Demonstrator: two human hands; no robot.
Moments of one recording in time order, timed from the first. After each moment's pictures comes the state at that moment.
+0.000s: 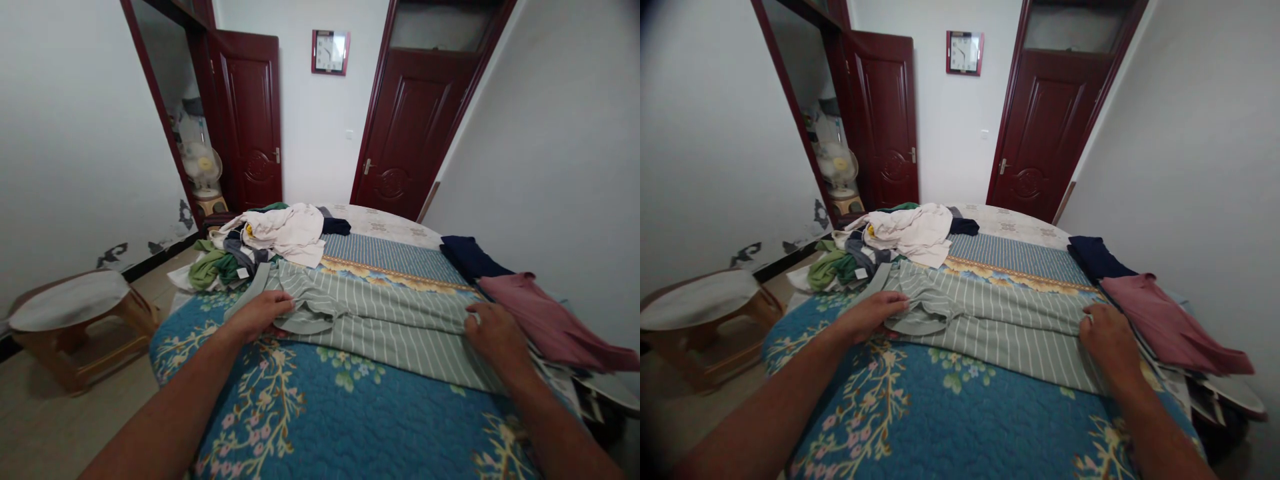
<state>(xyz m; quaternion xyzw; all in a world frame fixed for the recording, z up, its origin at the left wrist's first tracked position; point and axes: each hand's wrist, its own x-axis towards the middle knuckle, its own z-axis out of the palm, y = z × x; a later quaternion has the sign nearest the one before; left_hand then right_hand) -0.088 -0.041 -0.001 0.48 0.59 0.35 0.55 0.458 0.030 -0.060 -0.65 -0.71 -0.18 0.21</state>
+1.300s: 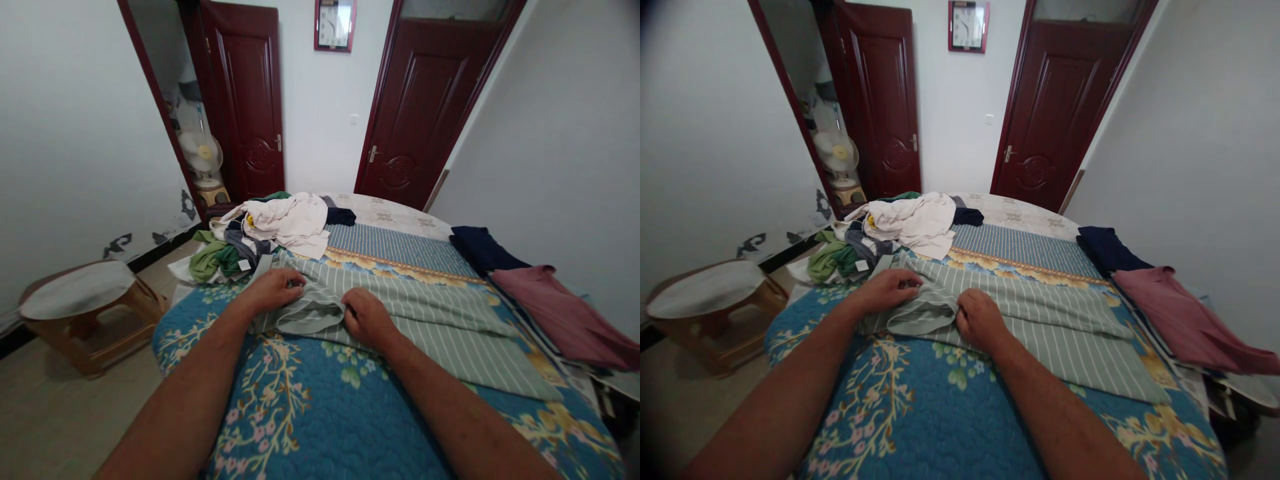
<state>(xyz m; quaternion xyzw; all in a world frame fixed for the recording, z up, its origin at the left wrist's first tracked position) -0.110 0.011 -0.009 0.78 0.58 0.17 0.16 0.186 0.019 -0.062 -0.34 -0.89 0.05 0.29</state>
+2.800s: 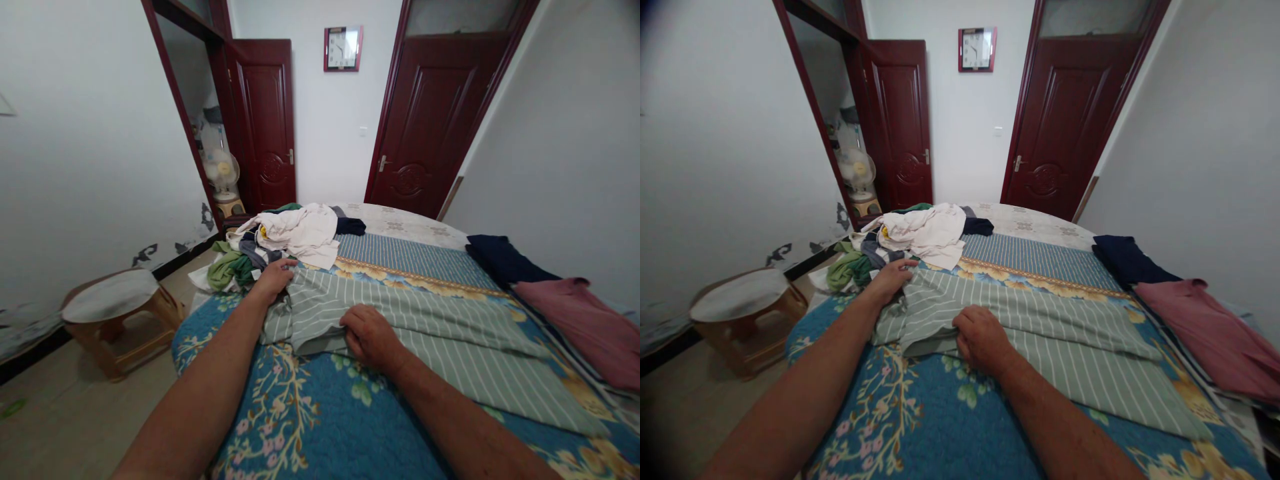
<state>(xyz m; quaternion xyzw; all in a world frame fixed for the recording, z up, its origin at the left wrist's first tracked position) -0.131 0.059 -0.026 0.49 0.67 0.44 0.34 0.177 0.005 -0.061 -0.26 -0.92 0.04 0.28</state>
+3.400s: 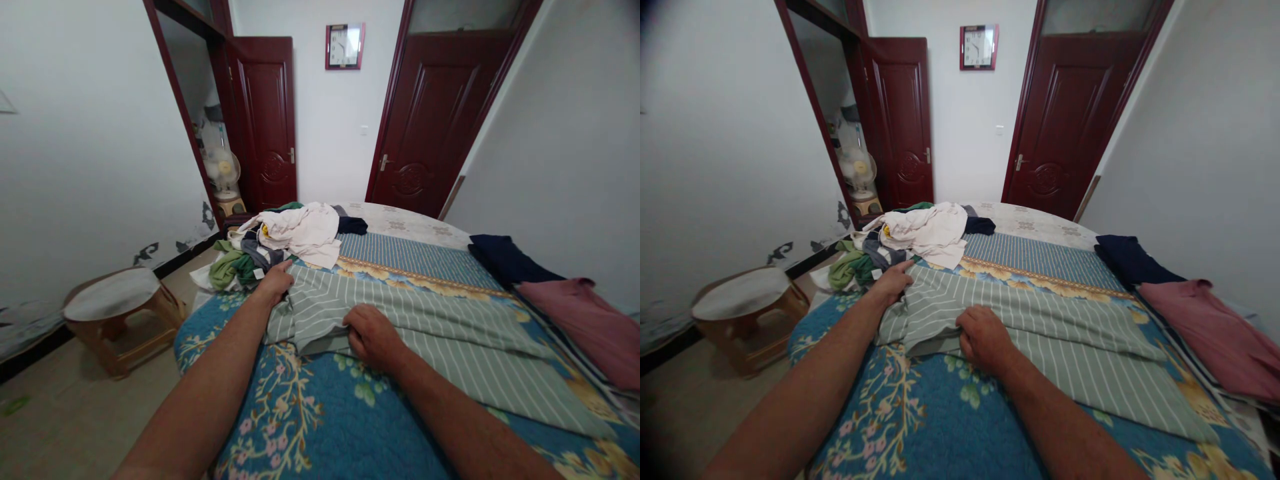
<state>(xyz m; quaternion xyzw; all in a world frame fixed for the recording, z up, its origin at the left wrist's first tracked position) -0.132 0.065 -0.045 0.45 0.69 0.45 0.33 0.176 0.006 -0.064 -0.28 -0.92 0.06 0.27</state>
